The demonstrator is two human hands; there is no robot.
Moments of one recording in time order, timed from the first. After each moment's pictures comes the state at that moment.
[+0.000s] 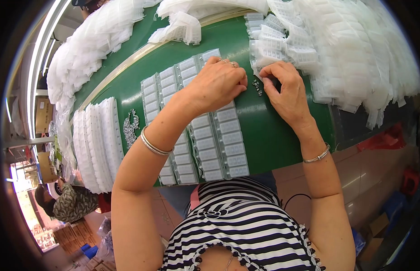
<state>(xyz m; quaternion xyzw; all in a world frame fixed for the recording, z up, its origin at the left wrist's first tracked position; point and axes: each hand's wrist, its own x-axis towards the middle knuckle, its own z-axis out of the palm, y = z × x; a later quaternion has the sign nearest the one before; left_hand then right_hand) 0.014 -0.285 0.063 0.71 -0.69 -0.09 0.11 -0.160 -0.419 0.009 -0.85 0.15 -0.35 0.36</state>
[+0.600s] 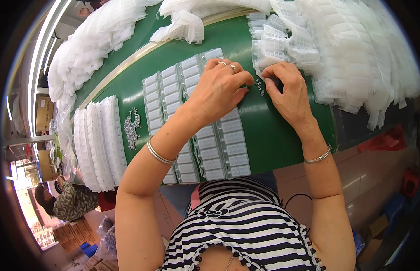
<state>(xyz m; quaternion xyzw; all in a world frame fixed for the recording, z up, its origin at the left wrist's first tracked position) 0.000 -0.272 0.048 0.69 -0.68 0.01 0.23 -0.161 -0.419 0.008 -0.85 0.15 -0.35 0.36</state>
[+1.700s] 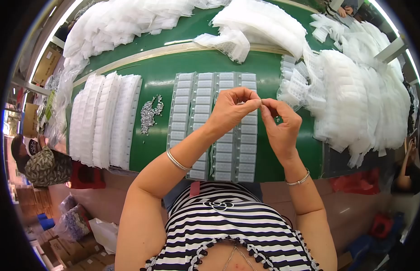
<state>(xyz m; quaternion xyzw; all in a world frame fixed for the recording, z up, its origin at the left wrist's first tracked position) -0.010 -0.224 0.056 0.58 -0.27 -0.33 0.69 -0.140 -0.354 0.051 -0.79 0.11 -0.35 0.49</state>
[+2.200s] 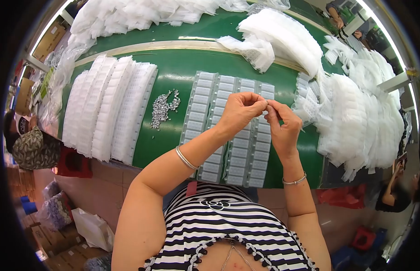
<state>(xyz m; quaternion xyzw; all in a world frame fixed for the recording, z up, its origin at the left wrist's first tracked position) 0.008 -0.203 0.039 0.50 -0.18 -0.34 0.78 -0.098 -0.334 0.043 -0.82 0.09 -0.34 0.45</state>
